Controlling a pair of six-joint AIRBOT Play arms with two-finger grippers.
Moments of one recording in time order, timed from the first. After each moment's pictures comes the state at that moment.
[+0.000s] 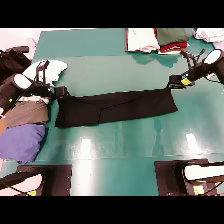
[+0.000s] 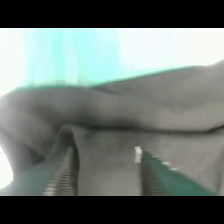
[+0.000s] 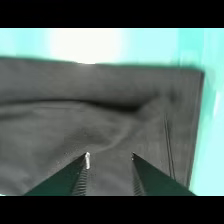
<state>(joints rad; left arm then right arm) -0.06 -1.27 1.05 1.16 -0.90 -1.44 -0.17 -1.52 1.41 -1.22 1.30 1.35</state>
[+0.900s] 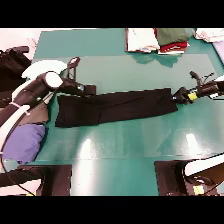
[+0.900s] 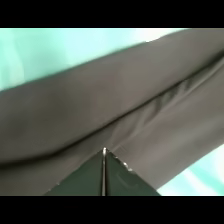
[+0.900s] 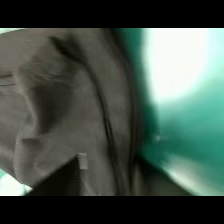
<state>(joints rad) -0.41 -1.41 1.19 1.05 -0.81 -1.61 -0.44 -1.72 1.25 -0.91 1.37 1.07</state>
